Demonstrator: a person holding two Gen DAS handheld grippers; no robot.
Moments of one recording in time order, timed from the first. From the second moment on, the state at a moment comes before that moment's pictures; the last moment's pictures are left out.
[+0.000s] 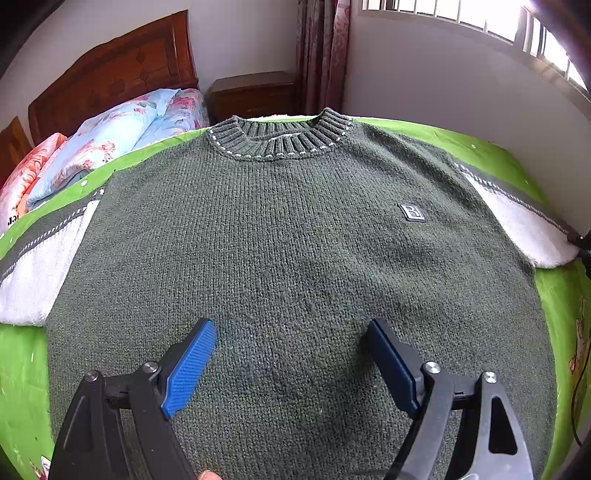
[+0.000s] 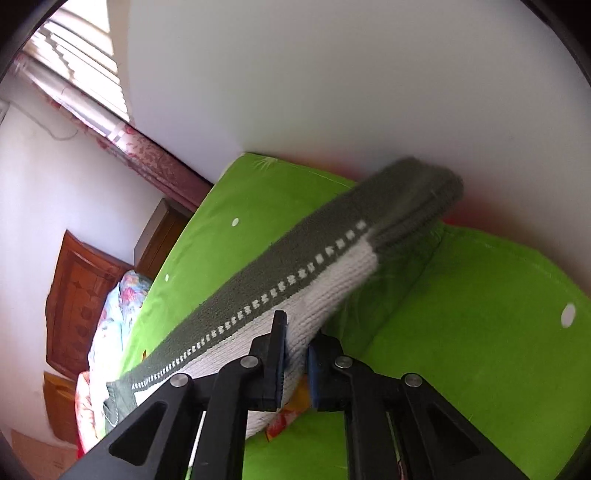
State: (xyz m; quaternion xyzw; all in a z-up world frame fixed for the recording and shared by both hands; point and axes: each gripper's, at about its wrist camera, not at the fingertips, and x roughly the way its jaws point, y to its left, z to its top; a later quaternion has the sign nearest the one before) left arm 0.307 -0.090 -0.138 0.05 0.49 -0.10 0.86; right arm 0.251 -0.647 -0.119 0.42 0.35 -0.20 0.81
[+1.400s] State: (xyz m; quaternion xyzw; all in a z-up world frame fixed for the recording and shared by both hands) left arm 0.263 0.053 -0.071 -0.03 0.44 -0.12 0.89; right arm 0.290 -0.182 -0.118 -0.10 0.40 0.13 0.90
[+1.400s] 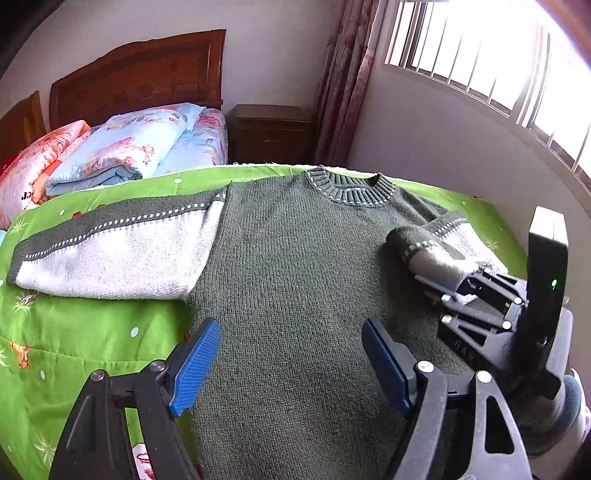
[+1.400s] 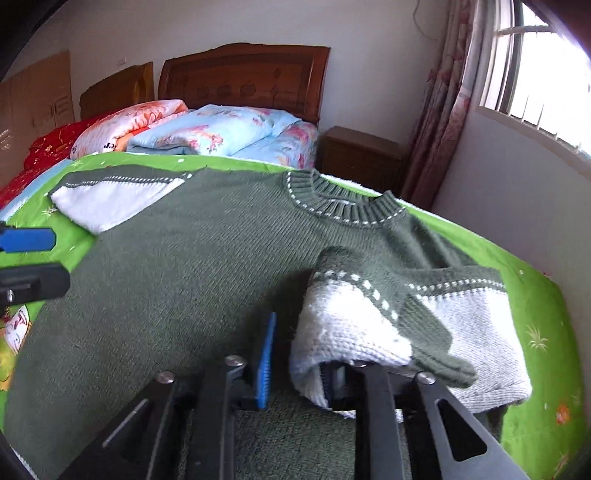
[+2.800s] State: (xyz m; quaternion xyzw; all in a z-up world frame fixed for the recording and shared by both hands) left arm 0.301 -0.160 -0.092 0.15 0.43 -0.19 0.87; right arm 0.180 -0.379 -0.107 0.08 0.38 0.08 0.92
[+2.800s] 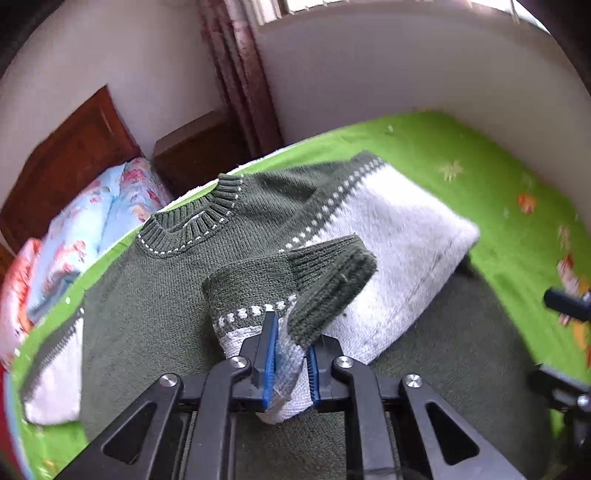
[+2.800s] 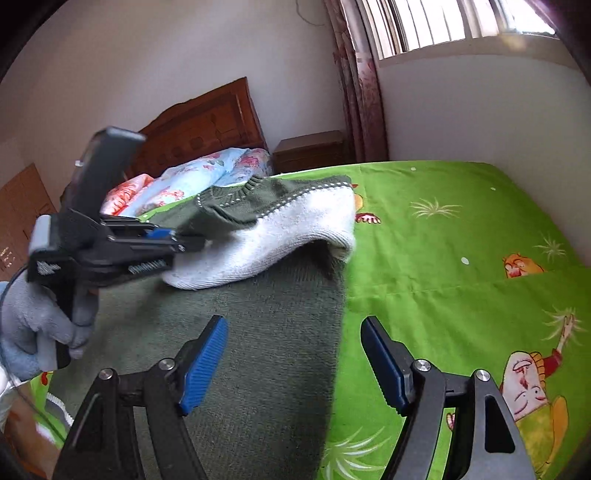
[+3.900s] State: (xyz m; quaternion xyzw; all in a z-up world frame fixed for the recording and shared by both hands) left arm 0.327 0.006 -0.067 -0.24 0.34 -0.26 0.87; right arm 0.283 -0.395 -0.127 0.03 0.43 -0.08 0.90
